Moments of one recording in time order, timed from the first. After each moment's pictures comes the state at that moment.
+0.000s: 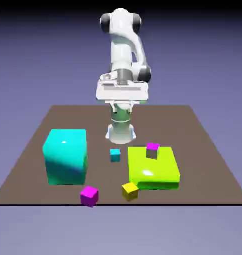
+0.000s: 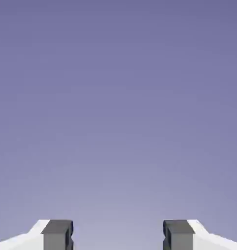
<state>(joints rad) 0.02 -0.53 -0.01 -2.78 -0.02 3.00 0.72</state>
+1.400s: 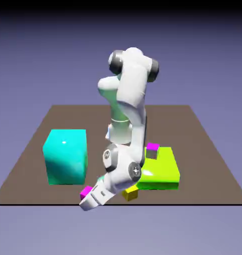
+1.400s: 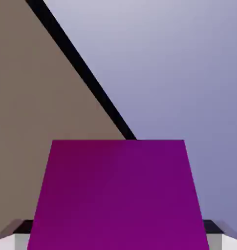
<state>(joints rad) 0.35 0.70 -0.38 -1.89 -0.54 2.09 0.06</state>
